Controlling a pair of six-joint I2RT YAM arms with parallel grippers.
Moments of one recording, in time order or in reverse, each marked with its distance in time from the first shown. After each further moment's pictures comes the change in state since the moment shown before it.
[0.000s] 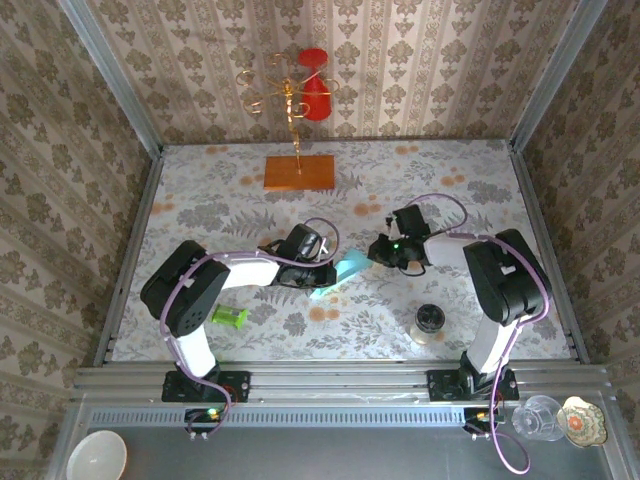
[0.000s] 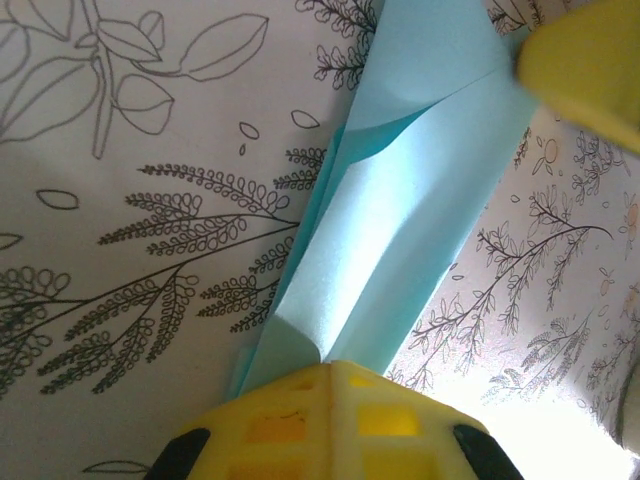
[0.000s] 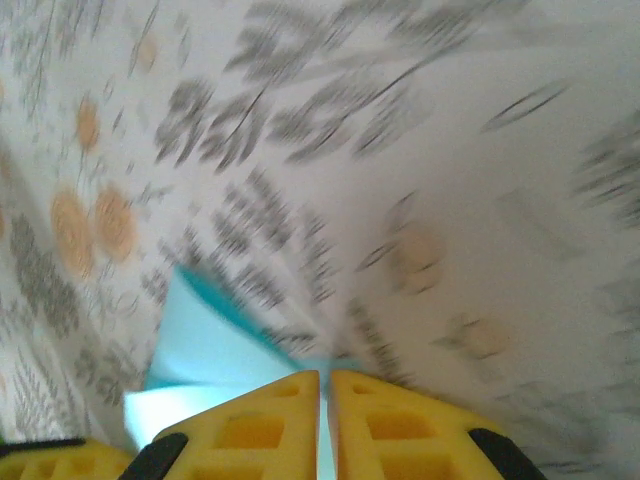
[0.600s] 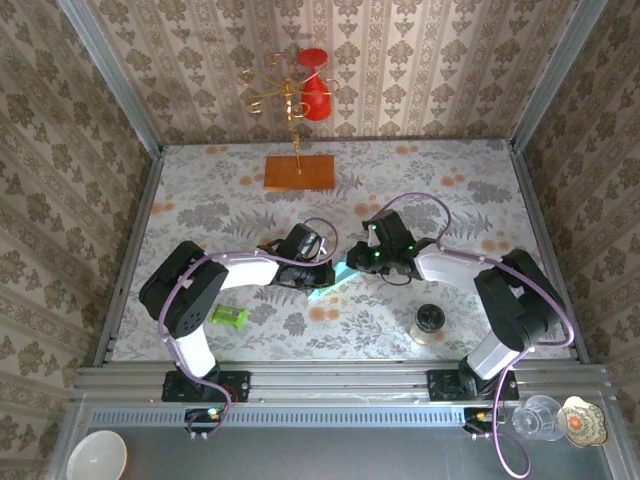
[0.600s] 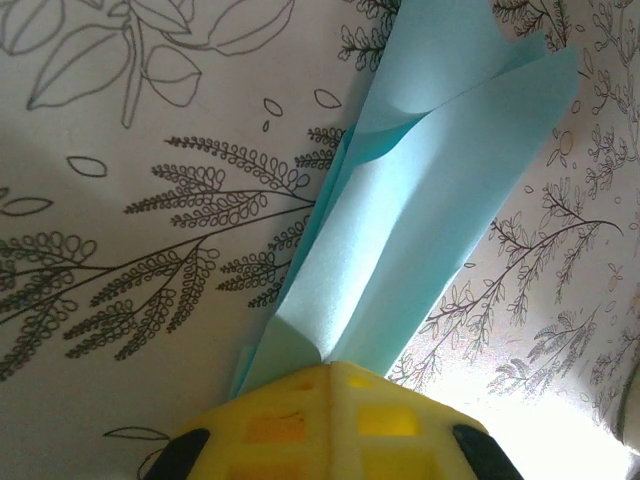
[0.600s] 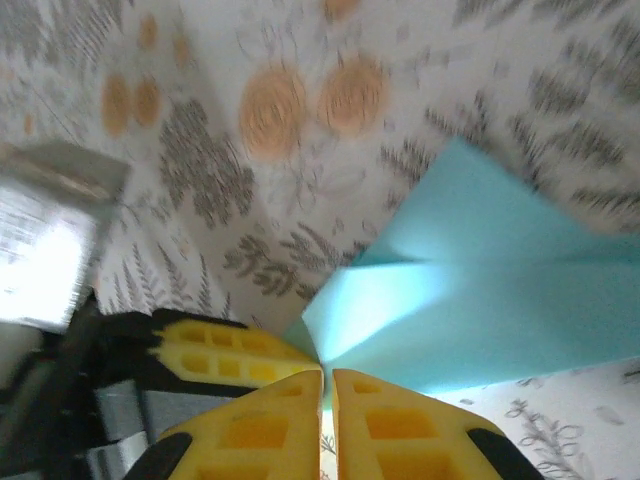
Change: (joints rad) left arm 0.000 -0.009 0.009 -0.040 0.000 -0.019; right arm 0.235 -0.143 -0.013 -0.024 0.051 0.061
